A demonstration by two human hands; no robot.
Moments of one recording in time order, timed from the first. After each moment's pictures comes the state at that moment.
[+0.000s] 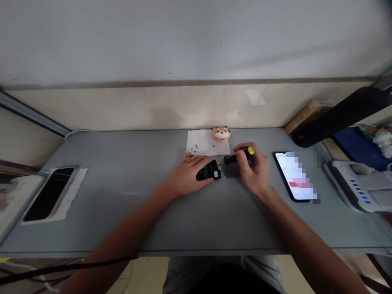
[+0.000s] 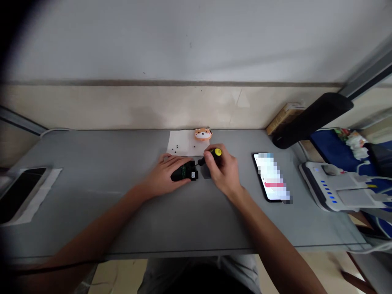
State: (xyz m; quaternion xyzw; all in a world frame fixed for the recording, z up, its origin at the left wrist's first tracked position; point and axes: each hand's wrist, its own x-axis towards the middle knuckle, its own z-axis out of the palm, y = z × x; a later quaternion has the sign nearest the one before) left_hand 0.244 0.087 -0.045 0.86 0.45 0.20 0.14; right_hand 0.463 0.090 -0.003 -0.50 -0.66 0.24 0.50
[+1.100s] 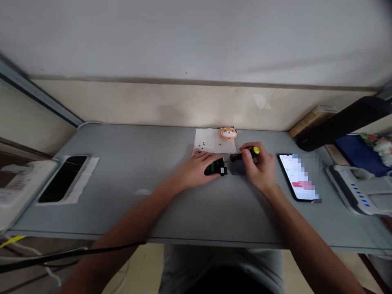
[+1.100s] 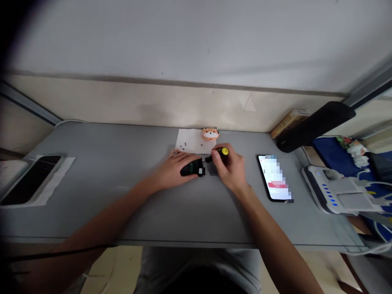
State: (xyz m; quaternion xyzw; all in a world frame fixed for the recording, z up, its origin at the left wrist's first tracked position) left_hand 0.247 0.087 -0.043 0.86 0.45 0.20 0.13; right_hand 0.464 0.093 -0.007 -0.46 -0.72 0.15 0.49
